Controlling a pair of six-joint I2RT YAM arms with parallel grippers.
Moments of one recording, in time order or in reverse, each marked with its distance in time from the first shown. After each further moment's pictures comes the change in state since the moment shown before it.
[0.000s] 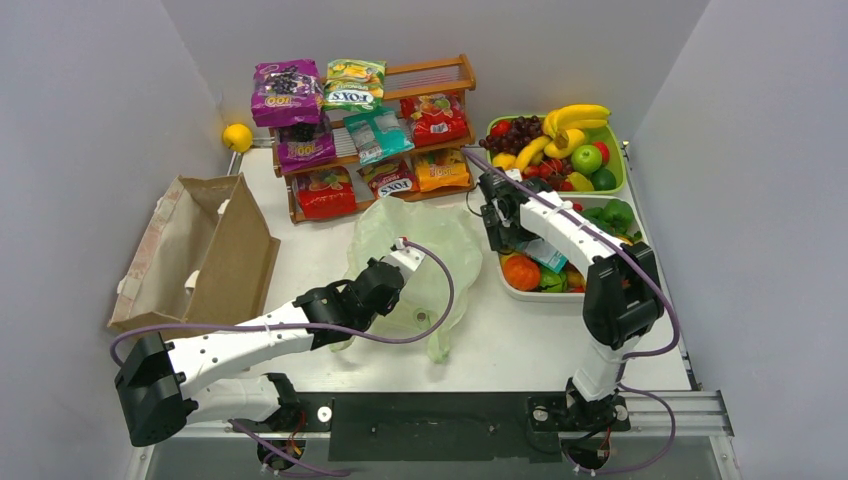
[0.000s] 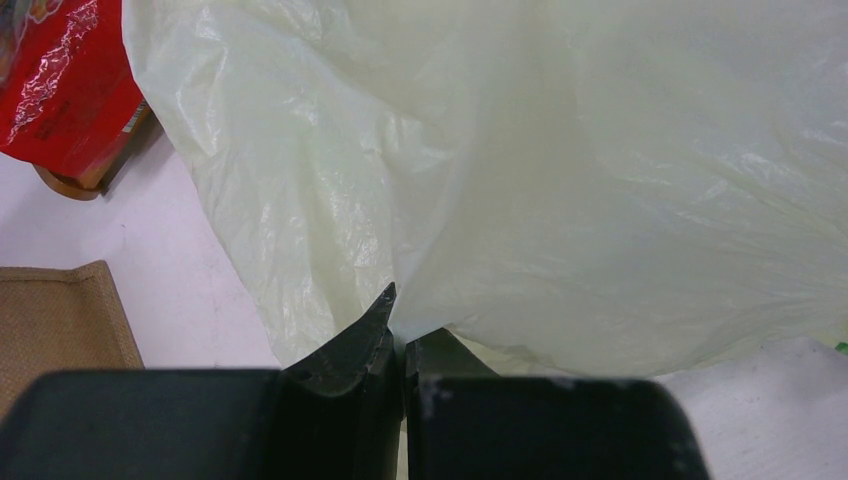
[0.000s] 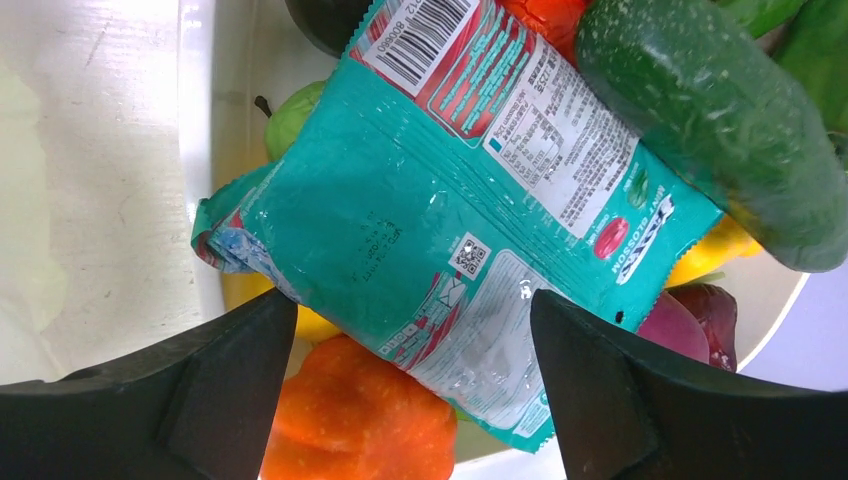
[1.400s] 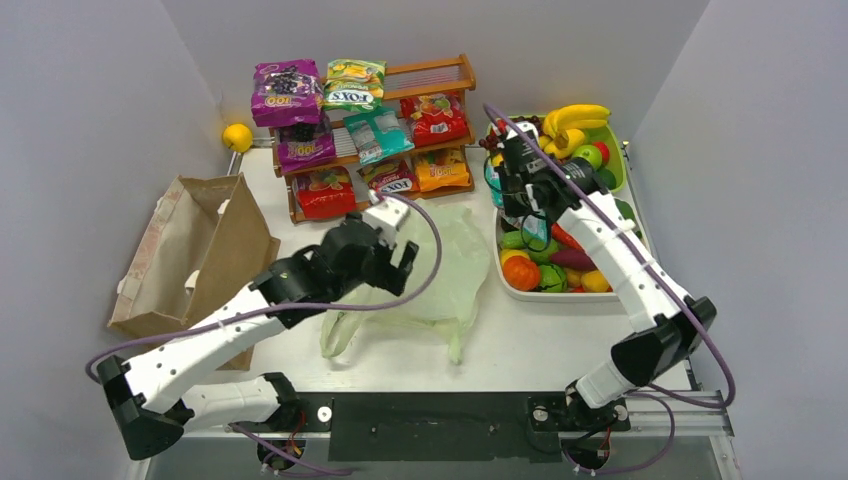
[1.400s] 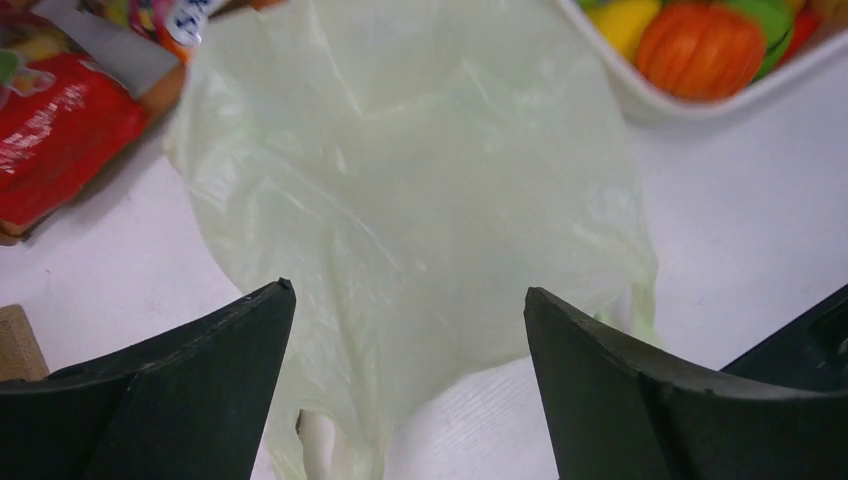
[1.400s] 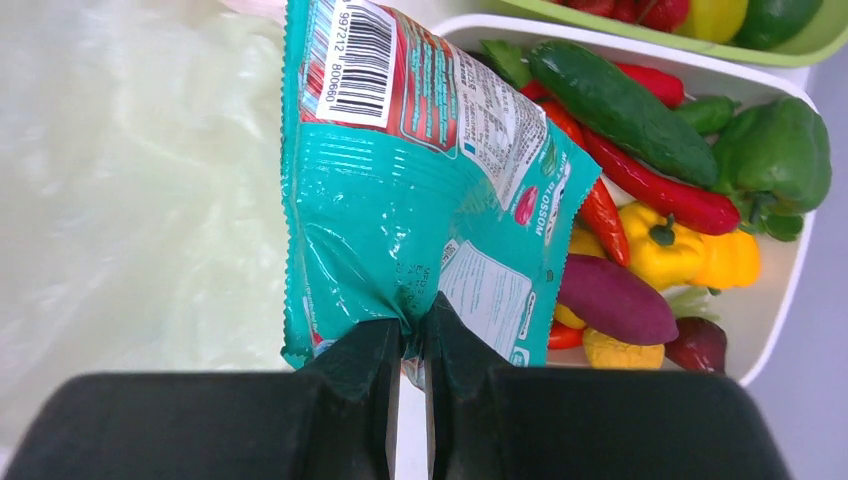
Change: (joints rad) left arm 0.061 -0.039 0.298 -0.235 0.241 -0.120; right arm 0.064 -0.206 0.273 -0.150 -0.134 -0.003
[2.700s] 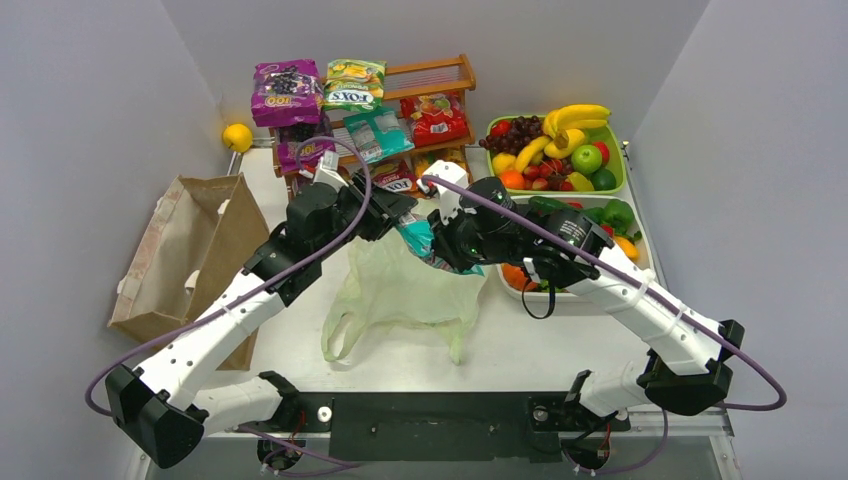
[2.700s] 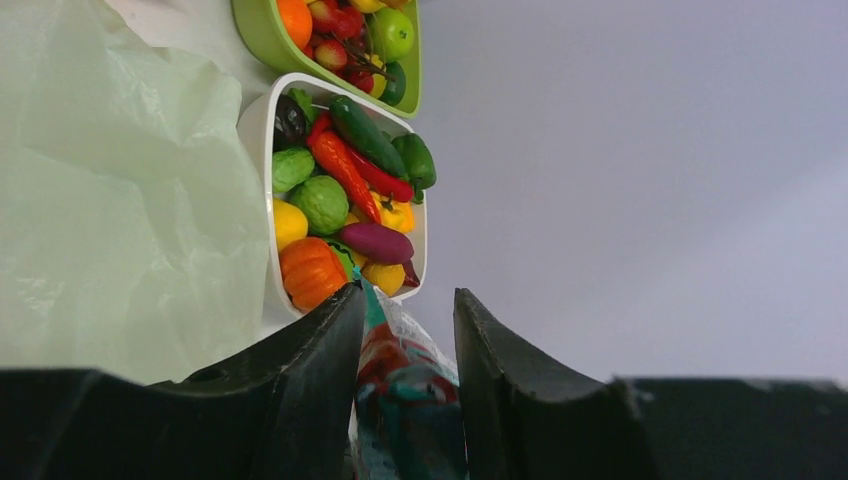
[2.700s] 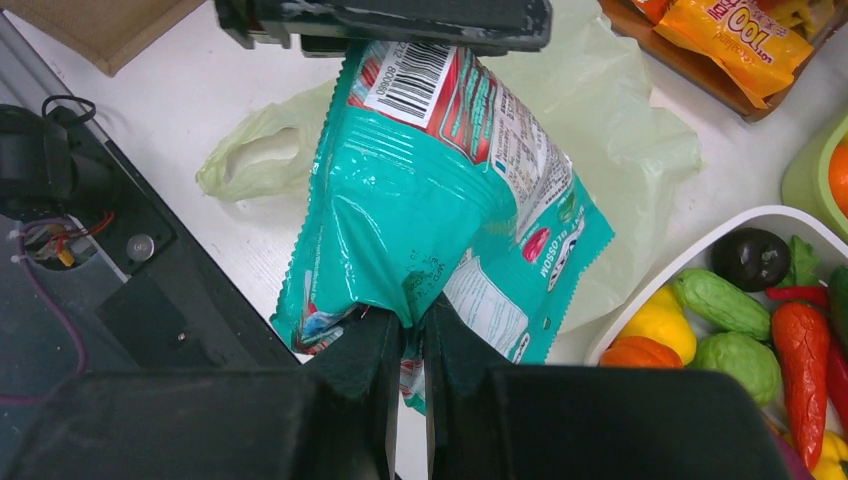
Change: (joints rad) left arm 0.329 0.011 0.015 0.404 0.352 -1.030; right arm 0.472 -0.199 0.010 0.100 -0.237 -0.098
